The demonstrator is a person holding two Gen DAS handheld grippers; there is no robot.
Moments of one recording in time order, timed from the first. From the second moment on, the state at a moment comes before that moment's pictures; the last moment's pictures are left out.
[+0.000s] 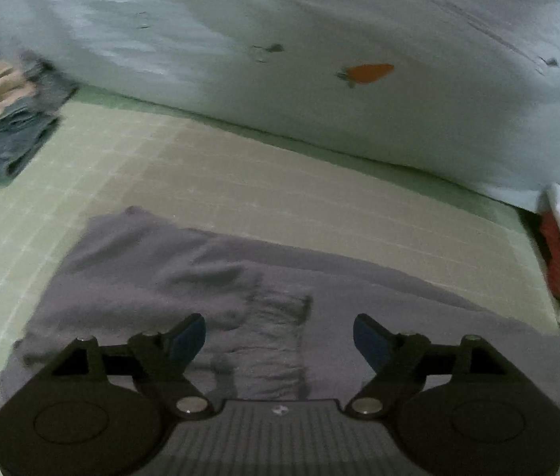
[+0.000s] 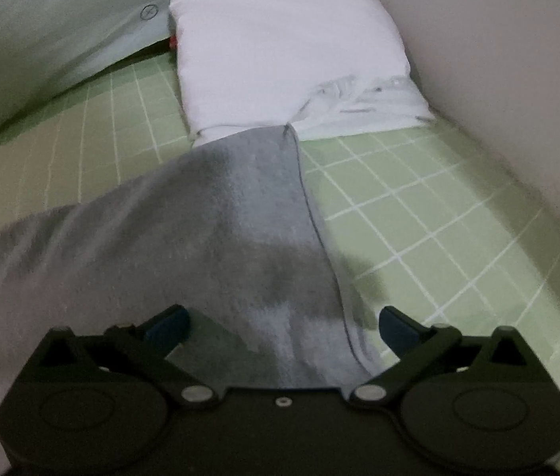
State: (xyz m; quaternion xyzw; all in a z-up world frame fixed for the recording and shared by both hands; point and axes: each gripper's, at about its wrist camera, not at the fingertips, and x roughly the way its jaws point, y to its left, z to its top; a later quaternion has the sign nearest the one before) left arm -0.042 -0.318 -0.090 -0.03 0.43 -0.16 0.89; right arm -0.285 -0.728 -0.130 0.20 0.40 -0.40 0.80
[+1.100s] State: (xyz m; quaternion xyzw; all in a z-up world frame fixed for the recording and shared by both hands) left arm -0.016 -0.125 -0.076 -0.04 0.42 -0.12 0.90; right arm -0.170 -0.474 -0.070 0.06 0.37 -0.20 0.90
